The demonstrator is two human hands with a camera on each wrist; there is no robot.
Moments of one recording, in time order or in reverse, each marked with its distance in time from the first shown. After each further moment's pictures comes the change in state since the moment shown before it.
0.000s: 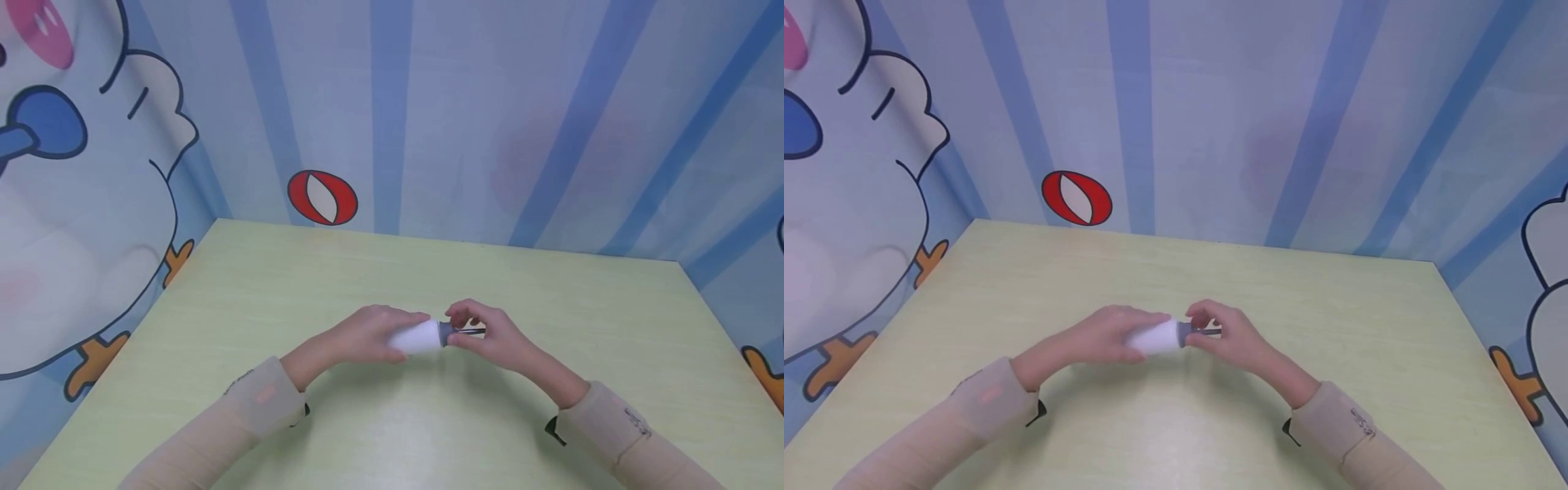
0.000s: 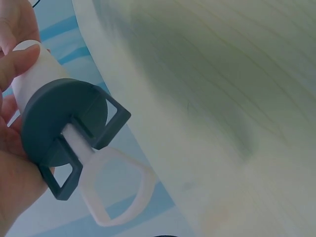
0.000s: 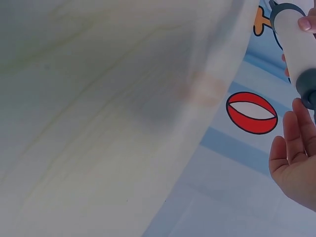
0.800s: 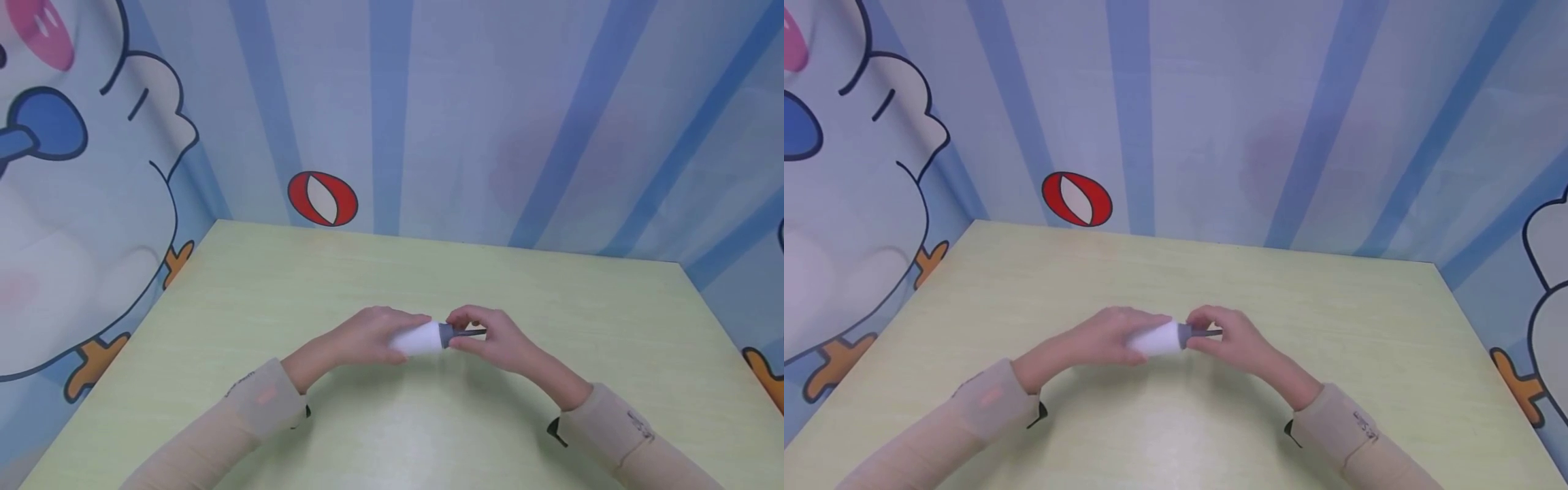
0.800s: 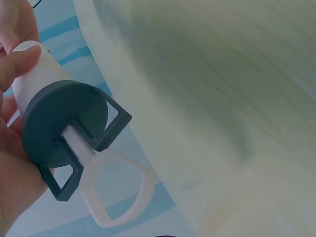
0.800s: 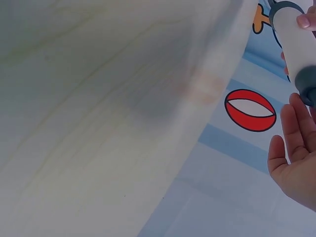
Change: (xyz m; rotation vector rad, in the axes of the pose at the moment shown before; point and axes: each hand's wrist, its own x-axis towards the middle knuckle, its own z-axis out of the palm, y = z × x) left_hand 0.001 0.000 0.001 0.011 0.001 0.013; right_hand -0.001 0.000 -0.002 -0.041 -0.041 0.003
